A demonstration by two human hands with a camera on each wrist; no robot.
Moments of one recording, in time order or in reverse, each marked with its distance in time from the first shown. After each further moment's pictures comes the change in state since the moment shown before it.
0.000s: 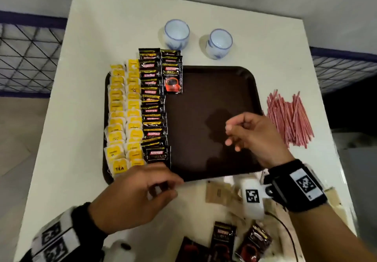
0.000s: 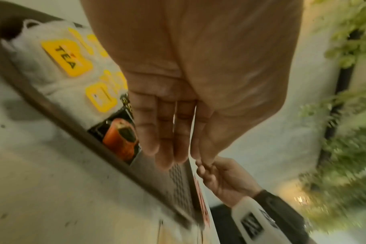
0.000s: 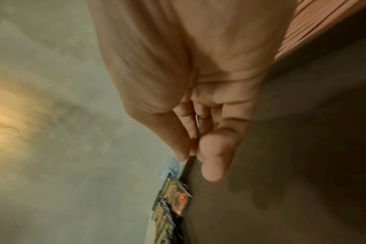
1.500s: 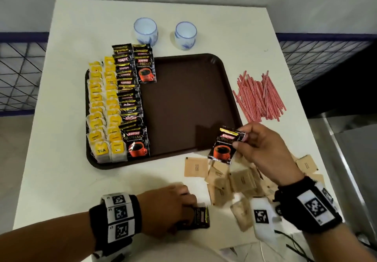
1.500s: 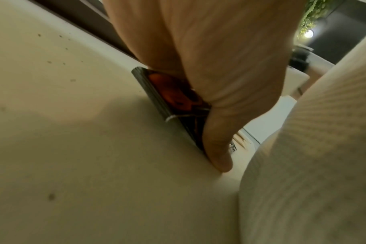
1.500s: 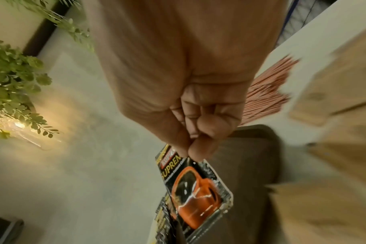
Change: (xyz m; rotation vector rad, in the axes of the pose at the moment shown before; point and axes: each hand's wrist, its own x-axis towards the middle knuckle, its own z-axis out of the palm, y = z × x) left_hand 0.003 -0.007 0.127 0.729 -0.767 0.440; right_hand -0.109 0.055 -0.068 -0.125 0.064 -0.134
